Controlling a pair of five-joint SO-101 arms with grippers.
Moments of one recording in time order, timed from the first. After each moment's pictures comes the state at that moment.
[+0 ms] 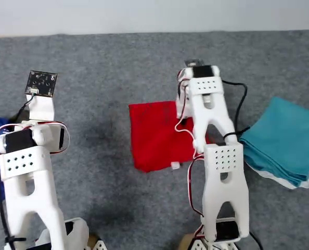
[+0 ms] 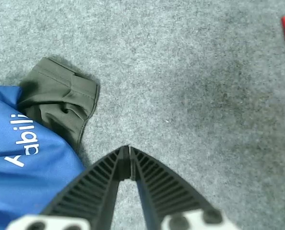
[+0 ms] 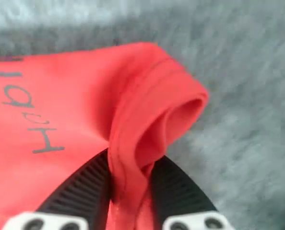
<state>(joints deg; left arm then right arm) -19.9 -30.5 35.2 70.7 -14.2 -9.1 56.7 -56.4 97.2 -1.3</state>
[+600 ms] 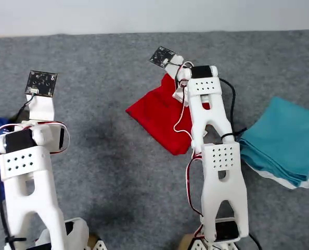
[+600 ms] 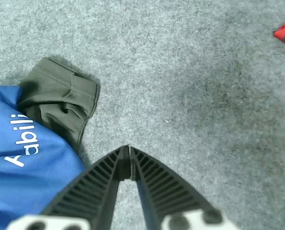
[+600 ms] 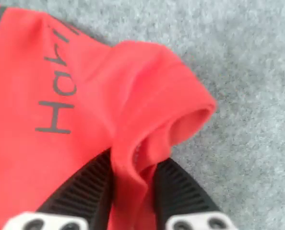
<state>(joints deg) -19.9 -30.5 35.2 70.7 -14.2 -10.4 60.7 -60.3 75.3 45.9</state>
